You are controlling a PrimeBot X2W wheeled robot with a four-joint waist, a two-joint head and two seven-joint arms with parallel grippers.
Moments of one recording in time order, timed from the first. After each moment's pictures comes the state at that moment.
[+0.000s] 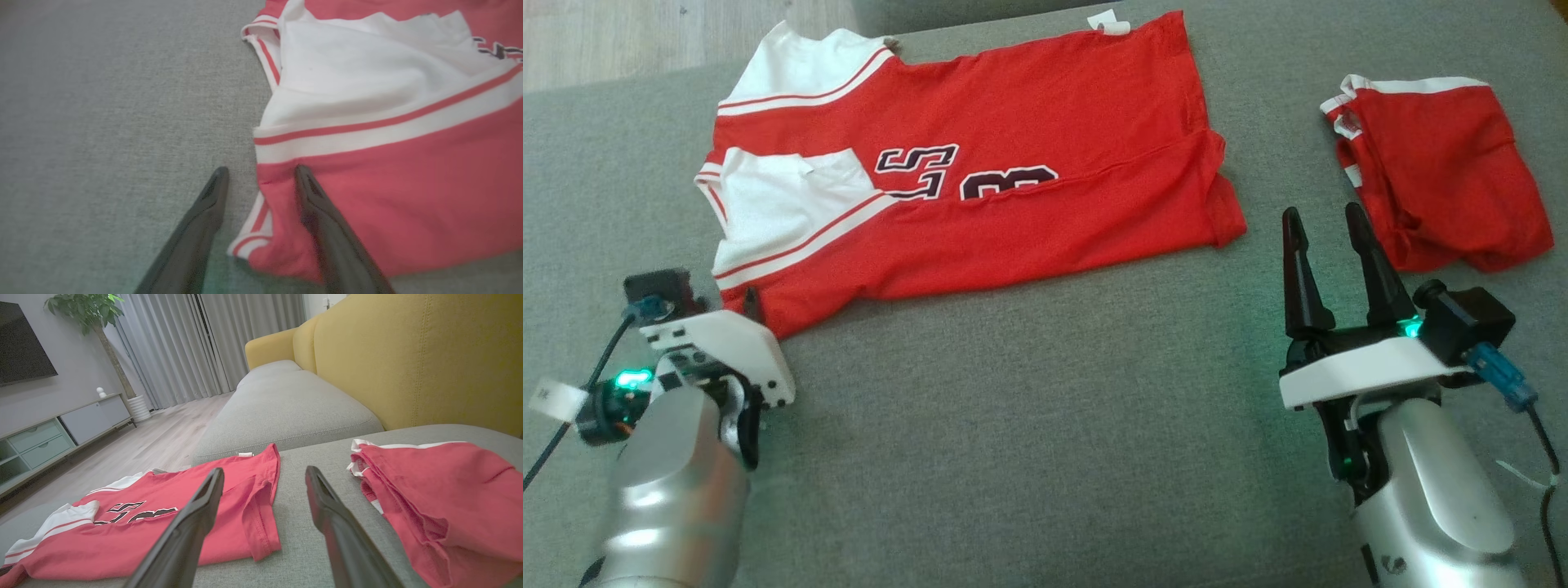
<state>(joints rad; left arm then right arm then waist) -0.66 0.16 -0.09 1.07 -0.28 0.03 0.10 -0.30 -0.06 0.13 0.36 0.28 0.12 -0.25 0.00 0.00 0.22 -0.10</state>
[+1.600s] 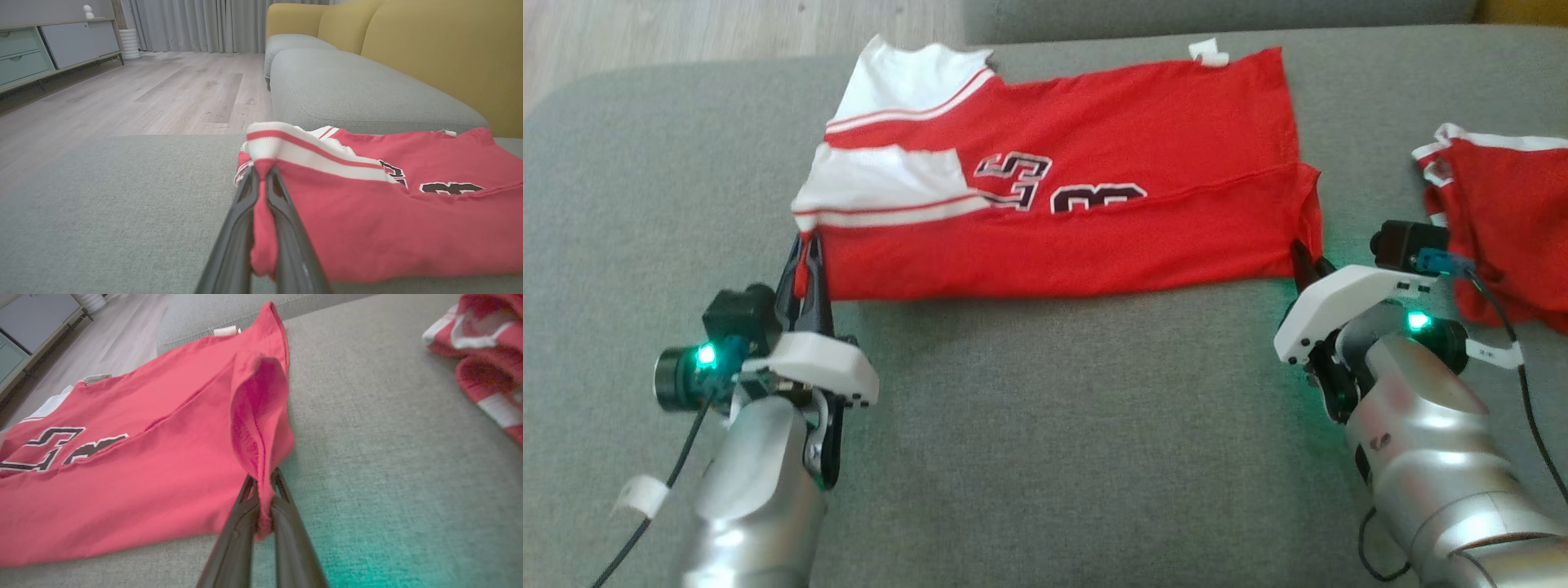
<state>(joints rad) -0.53 0.07 -0.18 0.77 -0.24 0.02 -0.25 -0.77 -0.06 0.11 1.26 0.34 0.12 -0.11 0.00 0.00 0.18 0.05</state>
